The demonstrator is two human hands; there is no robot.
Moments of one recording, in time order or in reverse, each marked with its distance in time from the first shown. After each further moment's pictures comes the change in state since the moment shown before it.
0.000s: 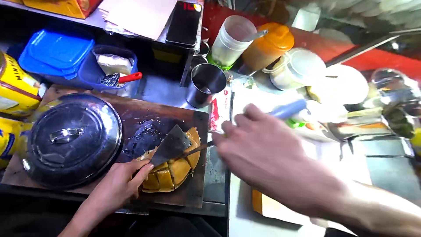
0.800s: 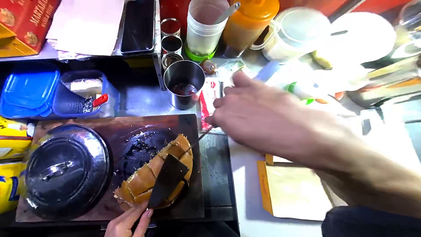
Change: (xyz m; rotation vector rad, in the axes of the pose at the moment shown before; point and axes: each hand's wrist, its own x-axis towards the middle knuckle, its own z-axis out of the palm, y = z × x) left_hand -0.040 0.012 0.045 0.025 0.096 0.068; right_hand 0.005 0.073 0.027 0.124 -0.185 0.114
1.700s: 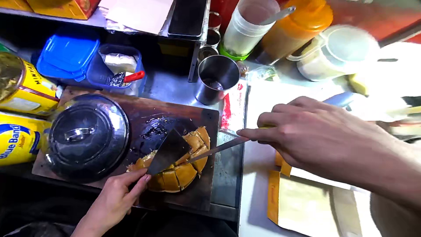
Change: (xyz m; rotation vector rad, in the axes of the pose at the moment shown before) left_hand 0.012 -0.031 -0.026 -0.063 0.128 -0.019; right_hand -0.028 0.012 0.037 0.018 0.176 -0.203
